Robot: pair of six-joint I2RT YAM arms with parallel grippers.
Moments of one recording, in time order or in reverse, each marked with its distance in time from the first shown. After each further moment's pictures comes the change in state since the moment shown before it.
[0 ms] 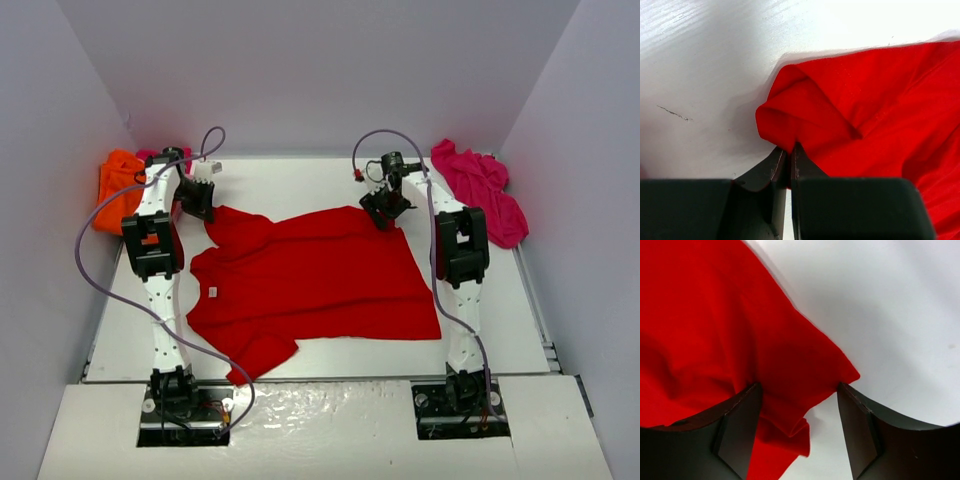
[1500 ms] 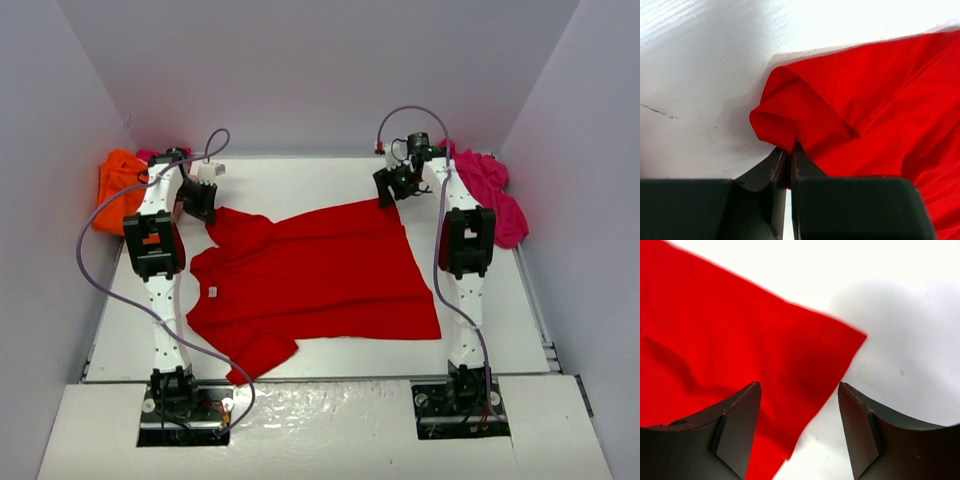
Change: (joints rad) left arm -0.016 -0.016 -0.025 -0.010 -0.023 0.018; right arm -0.135 0.113 0.286 -0.091 -0.279 0.046
